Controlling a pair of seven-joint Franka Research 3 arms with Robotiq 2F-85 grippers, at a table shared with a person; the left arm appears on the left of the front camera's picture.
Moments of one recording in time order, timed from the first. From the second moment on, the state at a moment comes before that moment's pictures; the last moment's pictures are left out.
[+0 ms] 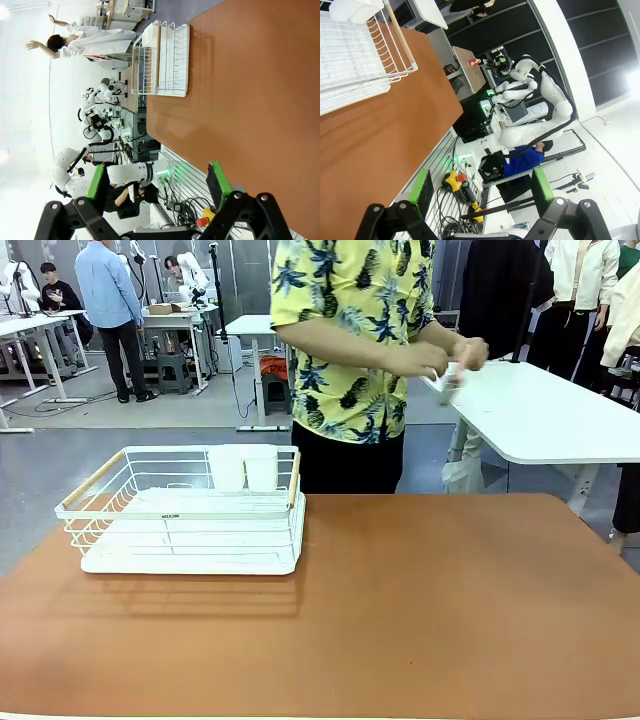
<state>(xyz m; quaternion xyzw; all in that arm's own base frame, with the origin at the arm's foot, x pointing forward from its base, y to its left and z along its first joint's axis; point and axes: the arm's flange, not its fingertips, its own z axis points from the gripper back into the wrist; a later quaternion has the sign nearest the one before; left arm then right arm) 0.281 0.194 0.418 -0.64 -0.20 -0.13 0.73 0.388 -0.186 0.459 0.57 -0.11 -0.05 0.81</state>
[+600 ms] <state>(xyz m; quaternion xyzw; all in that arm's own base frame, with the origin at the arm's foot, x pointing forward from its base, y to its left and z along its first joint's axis) 0.281 0.194 0.418 -0.64 -0.20 -0.13 0.73 0.388 -0.186 0.459 0.57 -0.11 -0.05 0.81</state>
